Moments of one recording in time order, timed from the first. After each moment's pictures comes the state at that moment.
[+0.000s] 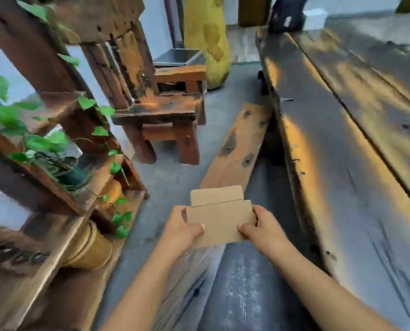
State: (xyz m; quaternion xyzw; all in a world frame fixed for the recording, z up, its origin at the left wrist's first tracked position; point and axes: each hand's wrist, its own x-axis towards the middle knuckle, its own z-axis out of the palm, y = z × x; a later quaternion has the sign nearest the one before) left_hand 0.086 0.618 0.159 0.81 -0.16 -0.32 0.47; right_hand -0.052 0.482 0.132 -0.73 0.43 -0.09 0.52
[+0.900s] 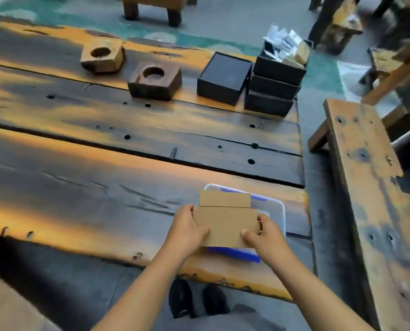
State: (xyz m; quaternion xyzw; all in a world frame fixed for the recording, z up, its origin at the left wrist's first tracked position) left_hand -0.278 0.366 0.065 0.48 -0.69 -0.54 0.01; right_hand -0.407 0.514 0.073 -0.15 0.86 -0.33 0.35
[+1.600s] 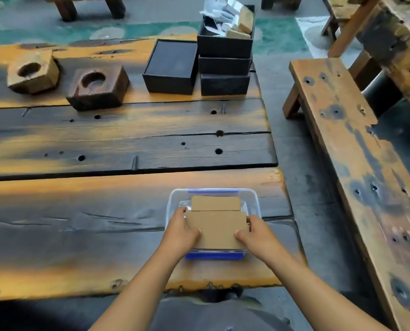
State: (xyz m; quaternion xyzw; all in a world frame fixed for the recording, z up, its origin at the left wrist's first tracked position) left_hand -0.348 0.381 0.037 0.44 -0.72 -0.53 -0.08; right_hand -0.458 0.550 0.024 -0.07 0.85 -0.34 0.40
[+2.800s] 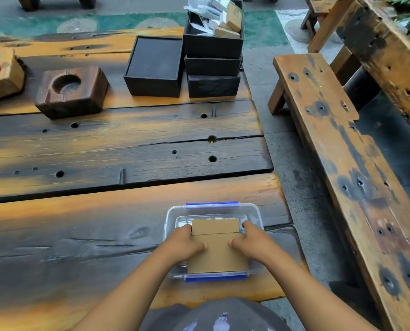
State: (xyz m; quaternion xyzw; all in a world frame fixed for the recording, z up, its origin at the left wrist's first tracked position) left_hand -0.384 0.336 0.013 0.34 -0.75 -0.47 -0.31; right_hand -0.486 0.517 0.009 -0.06 0.87 -0.19 0.46
